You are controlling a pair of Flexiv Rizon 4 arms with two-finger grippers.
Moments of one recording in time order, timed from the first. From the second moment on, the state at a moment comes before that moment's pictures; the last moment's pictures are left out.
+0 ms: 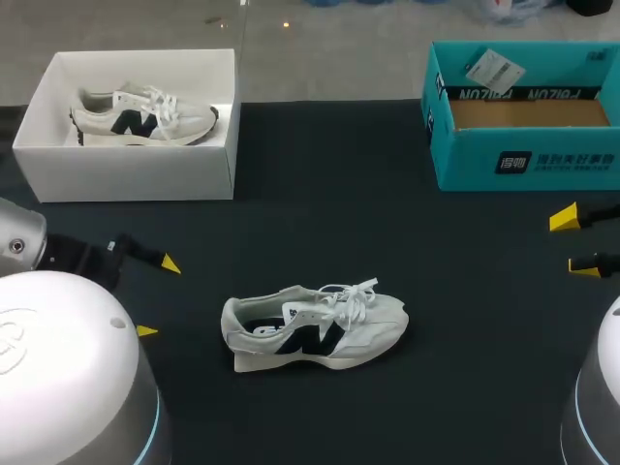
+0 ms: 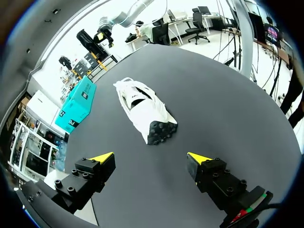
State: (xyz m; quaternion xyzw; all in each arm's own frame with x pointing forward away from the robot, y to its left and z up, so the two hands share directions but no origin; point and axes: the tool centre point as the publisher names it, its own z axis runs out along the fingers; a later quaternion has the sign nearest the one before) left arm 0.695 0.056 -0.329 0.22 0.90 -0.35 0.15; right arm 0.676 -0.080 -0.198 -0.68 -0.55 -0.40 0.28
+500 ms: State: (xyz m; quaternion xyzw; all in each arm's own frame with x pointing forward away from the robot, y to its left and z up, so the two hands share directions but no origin) left arm 0.695 0.059 -0.338 0.04 0.86 -0.50 0.07; right arm 0.676 -0.080 -0.198 -0.68 -0.55 -0.40 0.28
